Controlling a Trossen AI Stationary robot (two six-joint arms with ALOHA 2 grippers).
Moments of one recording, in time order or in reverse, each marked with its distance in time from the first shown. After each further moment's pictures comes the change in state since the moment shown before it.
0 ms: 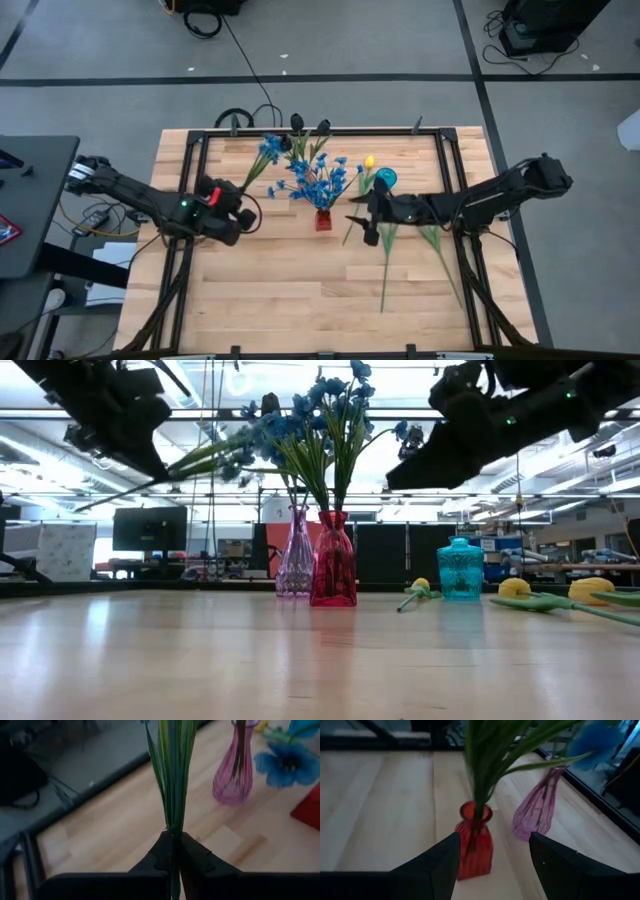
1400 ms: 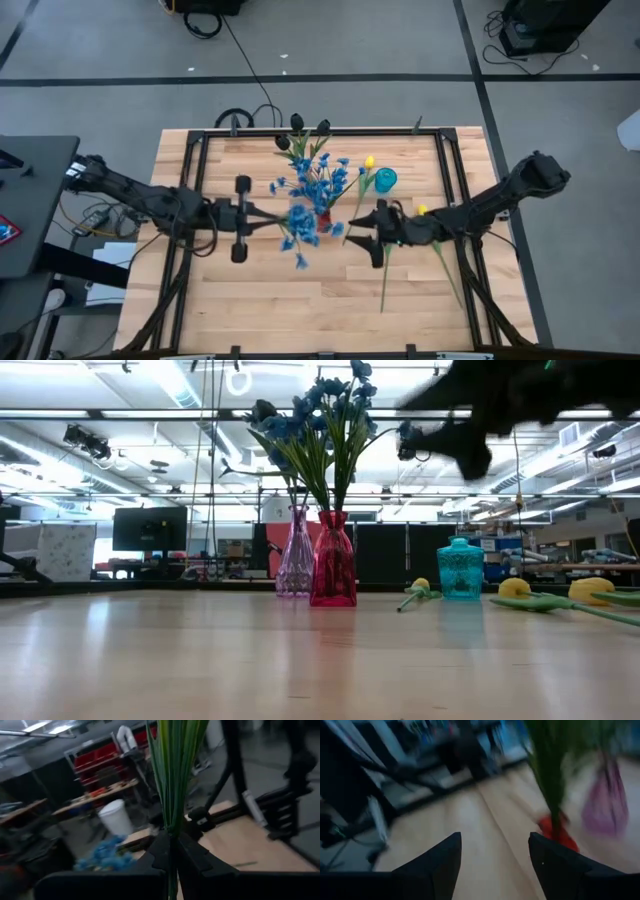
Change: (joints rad) left arm -0.023 -0.100 0.059 1.097 0.613 1.359; right arm 0.219 0.011 0.000 0.150 0.115 0.411
